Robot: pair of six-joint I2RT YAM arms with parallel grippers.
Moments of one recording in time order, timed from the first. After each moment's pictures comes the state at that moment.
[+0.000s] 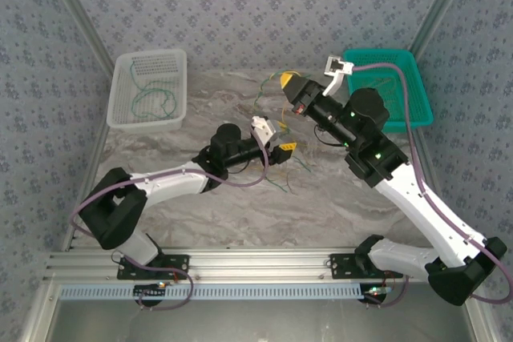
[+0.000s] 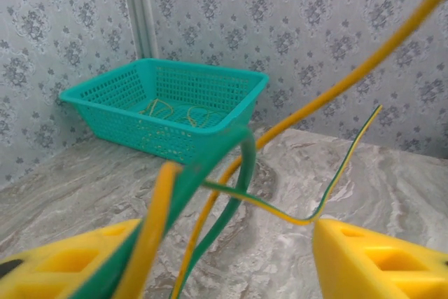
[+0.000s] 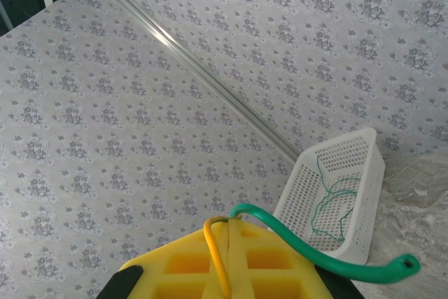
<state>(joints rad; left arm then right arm) -0.83 1.57 0.88 0.63 0.33 0.04 0.65 1.10 1.23 0.02 -0.11 0.83</state>
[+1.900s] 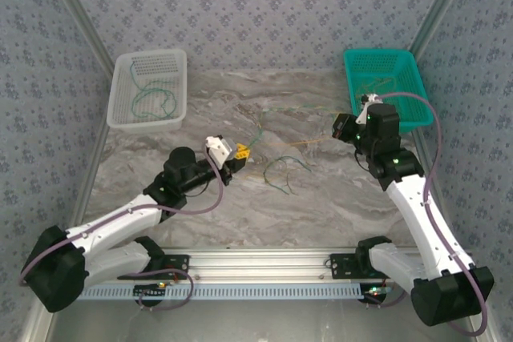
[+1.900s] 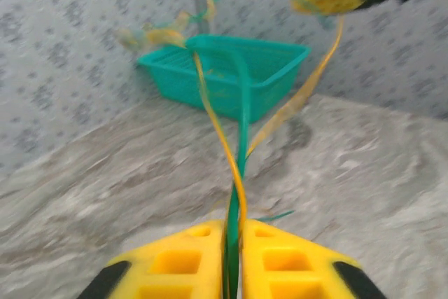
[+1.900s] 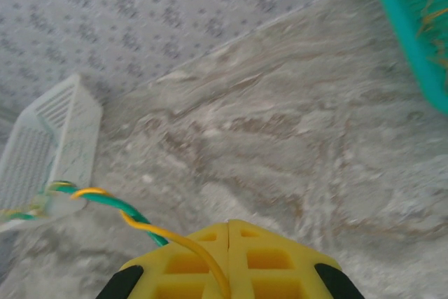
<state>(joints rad) -0.72 1.04 0.51 0.42 0.26 0.07 0.21 0.99 0.96 -0.42 -0.08 0.55</state>
